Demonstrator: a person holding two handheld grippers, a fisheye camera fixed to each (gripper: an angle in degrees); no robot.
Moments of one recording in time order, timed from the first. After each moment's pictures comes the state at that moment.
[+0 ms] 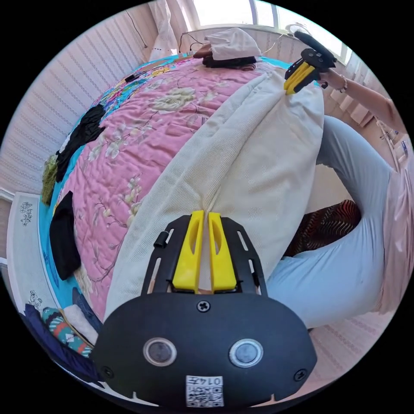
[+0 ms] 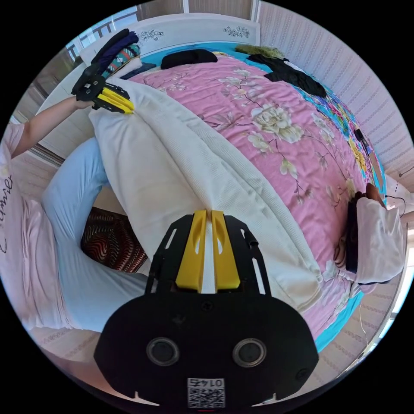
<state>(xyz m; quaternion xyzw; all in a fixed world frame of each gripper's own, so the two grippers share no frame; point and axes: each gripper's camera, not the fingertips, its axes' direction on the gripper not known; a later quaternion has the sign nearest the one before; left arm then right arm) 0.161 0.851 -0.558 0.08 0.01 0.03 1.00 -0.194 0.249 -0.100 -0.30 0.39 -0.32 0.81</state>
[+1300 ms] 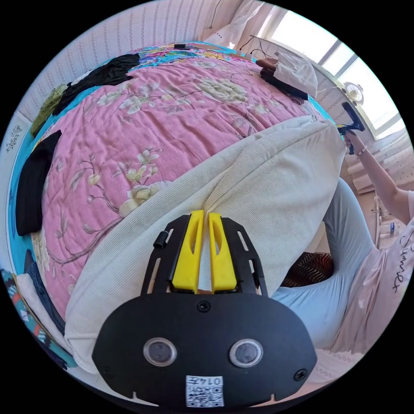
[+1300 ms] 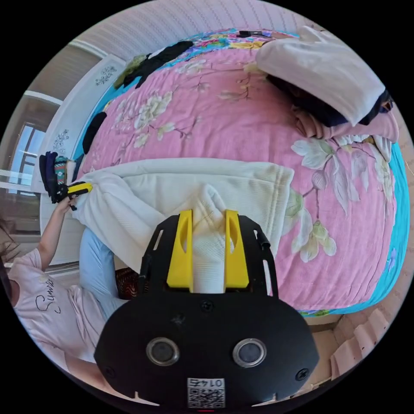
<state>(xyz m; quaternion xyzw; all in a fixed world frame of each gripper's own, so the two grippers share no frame) 0.041 0.786 -0.458 0.05 0.13 -0.14 0.98 -0.065 0.211 -0.317 -0.18 0.39 0.02 0.90</state>
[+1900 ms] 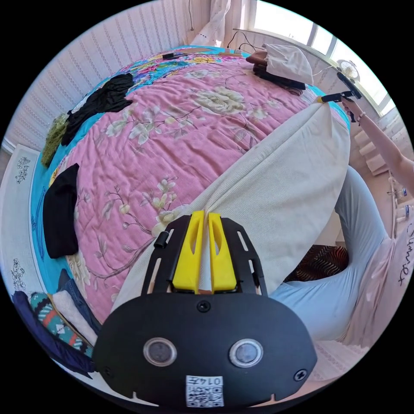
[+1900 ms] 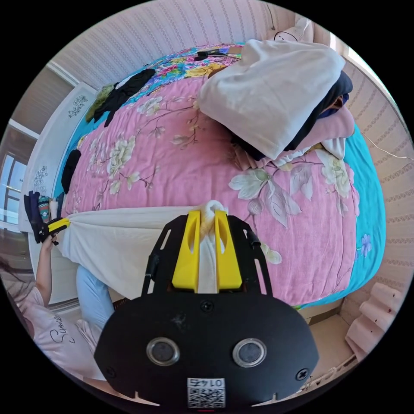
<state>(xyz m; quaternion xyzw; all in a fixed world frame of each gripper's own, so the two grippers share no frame) 0.029 0.777 -0.473 0.02 0.06 -0.11 0.99 -0.079 0.173 -0.359 -0.08 0.44 0.08 0.89</state>
